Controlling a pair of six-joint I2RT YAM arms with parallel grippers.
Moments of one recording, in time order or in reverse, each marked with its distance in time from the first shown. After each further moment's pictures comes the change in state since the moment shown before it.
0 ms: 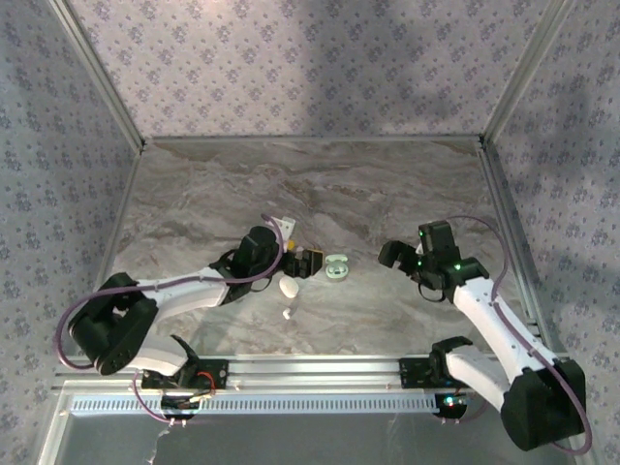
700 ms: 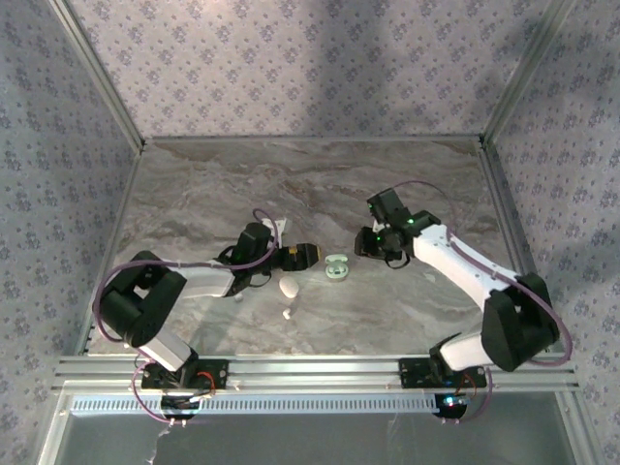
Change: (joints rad) left arm 0.124 0.171 -0.017 0.149 0.216 -0.247; right arm 0.255 0.448 0.385 -0.133 0.060 -0.082
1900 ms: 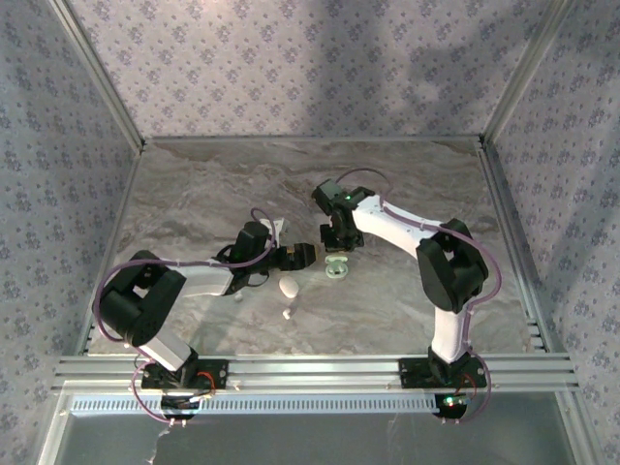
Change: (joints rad) left arm 0.015 0.000 0.002 -0.031 0.007 0.005; right arm 0.164 0.454 0.407 -0.179 0.093 -0.039
